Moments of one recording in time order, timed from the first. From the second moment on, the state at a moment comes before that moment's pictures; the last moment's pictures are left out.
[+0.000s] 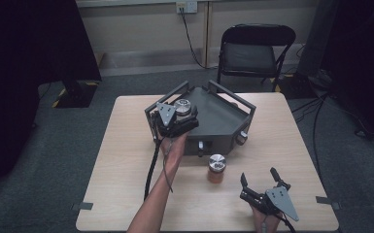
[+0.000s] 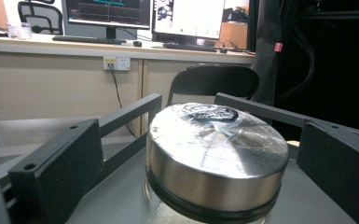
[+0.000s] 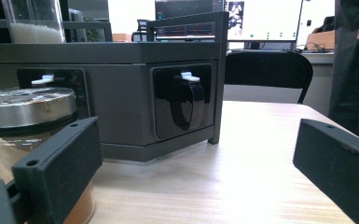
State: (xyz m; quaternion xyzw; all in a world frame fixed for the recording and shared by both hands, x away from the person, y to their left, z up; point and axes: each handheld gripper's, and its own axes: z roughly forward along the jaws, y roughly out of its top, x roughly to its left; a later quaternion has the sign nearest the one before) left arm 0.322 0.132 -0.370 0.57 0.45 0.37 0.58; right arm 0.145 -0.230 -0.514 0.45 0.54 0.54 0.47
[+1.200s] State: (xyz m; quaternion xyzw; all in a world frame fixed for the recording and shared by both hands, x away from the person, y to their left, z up) left arm 0.282 0.155 -0.375 0.56 0.43 0.37 0.61; right arm 0.144 -0.229 -0.514 0.45 0.54 0.54 0.47
